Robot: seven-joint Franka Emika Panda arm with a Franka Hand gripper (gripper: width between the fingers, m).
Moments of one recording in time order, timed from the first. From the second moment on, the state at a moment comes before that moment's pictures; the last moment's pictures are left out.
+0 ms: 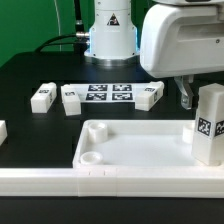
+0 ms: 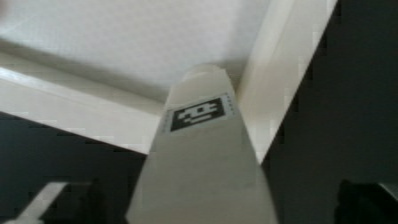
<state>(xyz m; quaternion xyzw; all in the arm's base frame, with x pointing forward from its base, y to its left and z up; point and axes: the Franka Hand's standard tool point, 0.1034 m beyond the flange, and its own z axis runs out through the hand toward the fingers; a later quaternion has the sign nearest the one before) 0.665 0.102 0.114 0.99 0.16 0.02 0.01</state>
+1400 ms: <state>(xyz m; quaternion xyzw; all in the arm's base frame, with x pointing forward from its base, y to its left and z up) 0.665 0.095 0.112 1.00 -0.05 0.03 -0.02</state>
